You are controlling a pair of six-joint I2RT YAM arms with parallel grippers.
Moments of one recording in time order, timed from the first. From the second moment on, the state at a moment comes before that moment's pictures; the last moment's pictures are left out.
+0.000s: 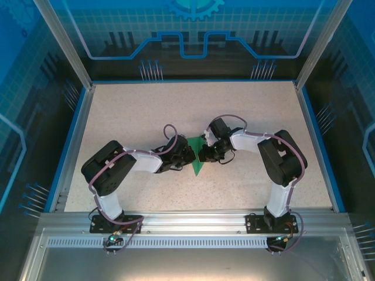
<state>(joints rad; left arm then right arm) -0.68 1.80 0.76 0.24 0.09 -1.03 0.52 1.86 1.05 -0.43 -0.53 0.40</state>
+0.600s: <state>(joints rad) -0.67 1.80 0.76 0.26 0.11 -1.06 0.52 1.87 1.03 -0.40 -0.53 0.43</state>
